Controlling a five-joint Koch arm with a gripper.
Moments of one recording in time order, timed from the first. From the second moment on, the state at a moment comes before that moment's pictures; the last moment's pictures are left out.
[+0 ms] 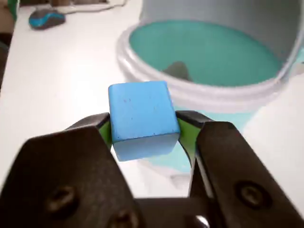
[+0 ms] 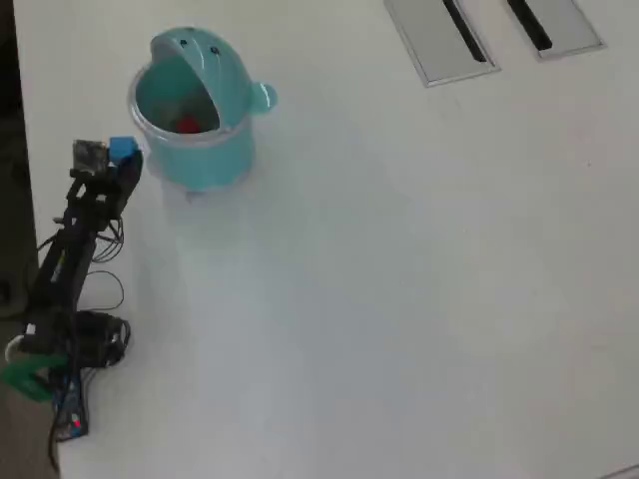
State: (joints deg) arm -62.3 118.5 115.1 17.8 -94.7
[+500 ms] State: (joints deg) arm -58.8 99.7 85.7 21.4 -91.9
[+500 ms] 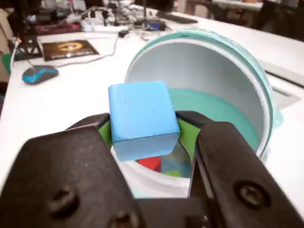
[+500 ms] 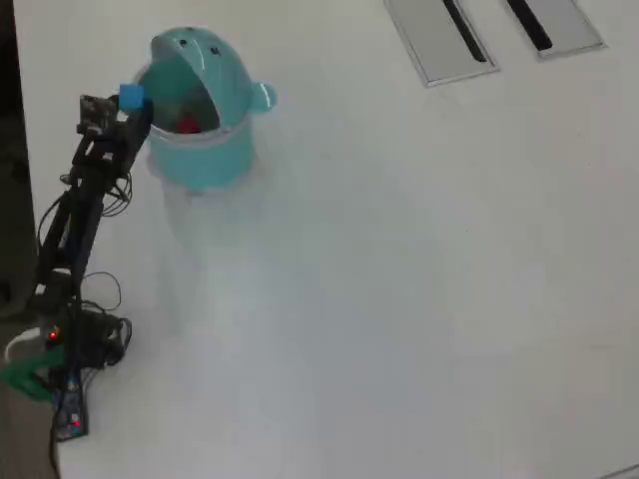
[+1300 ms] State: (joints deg) arm -55.6 84.3 86.7 2.5 -102.8
